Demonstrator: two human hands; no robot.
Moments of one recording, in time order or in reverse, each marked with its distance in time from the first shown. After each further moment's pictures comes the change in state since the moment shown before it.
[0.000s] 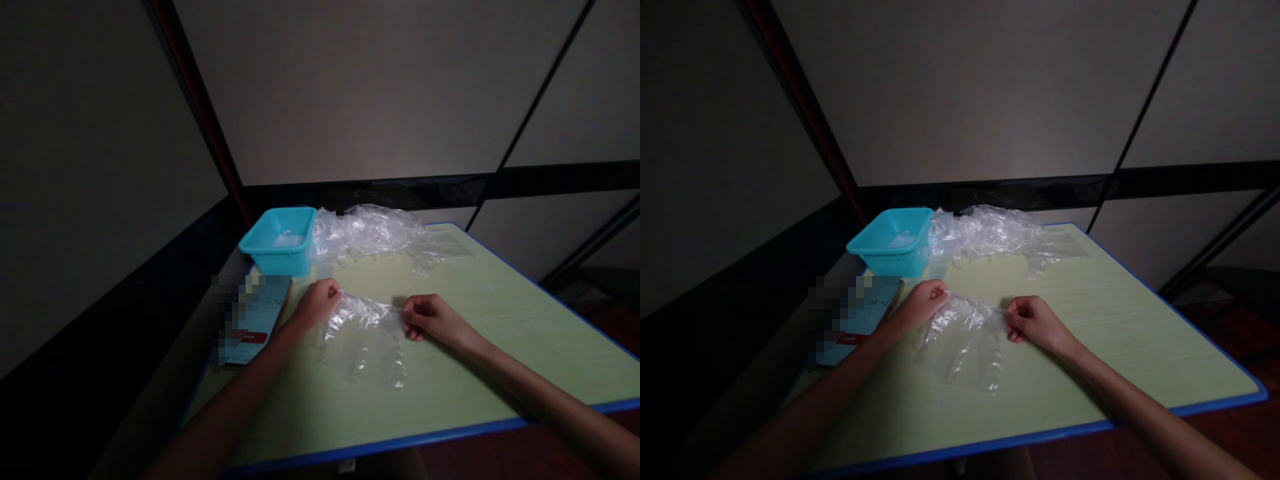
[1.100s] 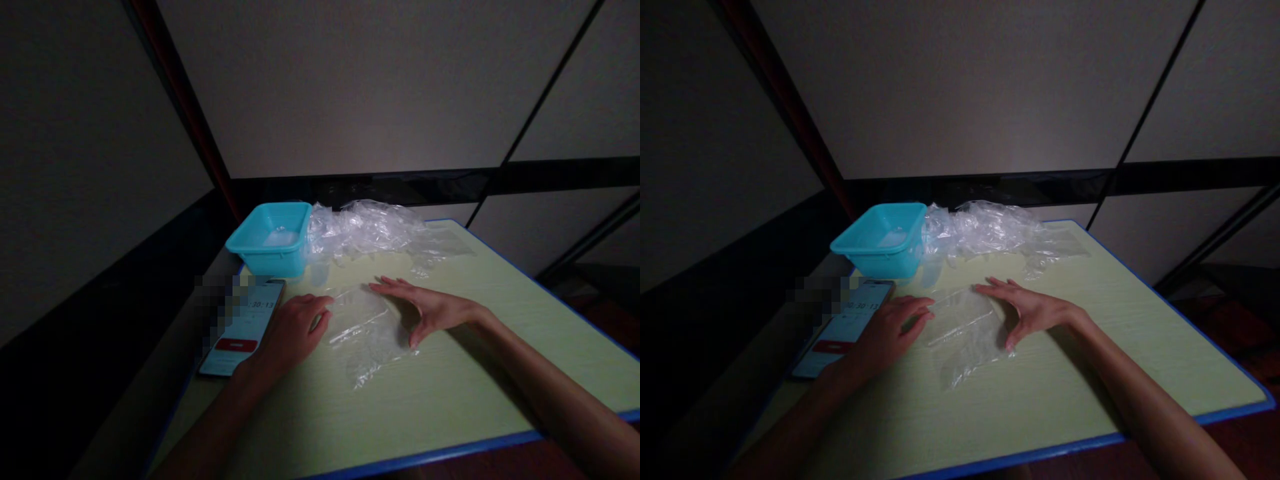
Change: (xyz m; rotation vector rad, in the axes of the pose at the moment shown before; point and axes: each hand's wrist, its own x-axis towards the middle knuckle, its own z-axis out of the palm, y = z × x) left_hand -0.047 -0.005 -0.020 0.435 0.161 0.442; right_hand 0.033 -0.024 -0.034 -0.730 -0.505 -0.444
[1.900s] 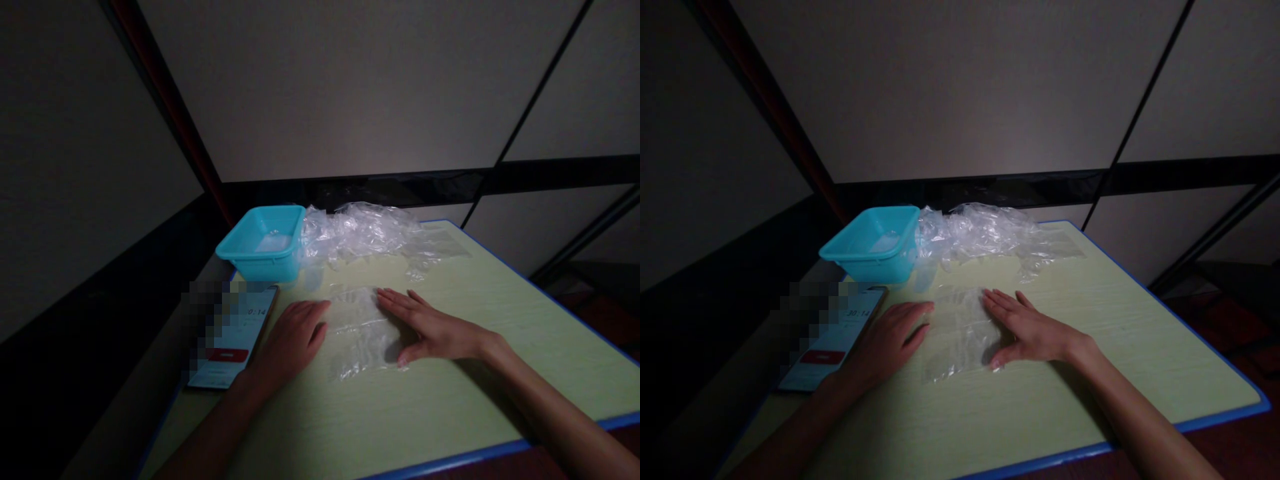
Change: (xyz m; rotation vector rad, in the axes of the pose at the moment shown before) left_hand -0.001 0.004 0.007 0.122 -0.048 0.051; right_hand -0.018 -0.012 0.022 -0.191 0.055 0.145
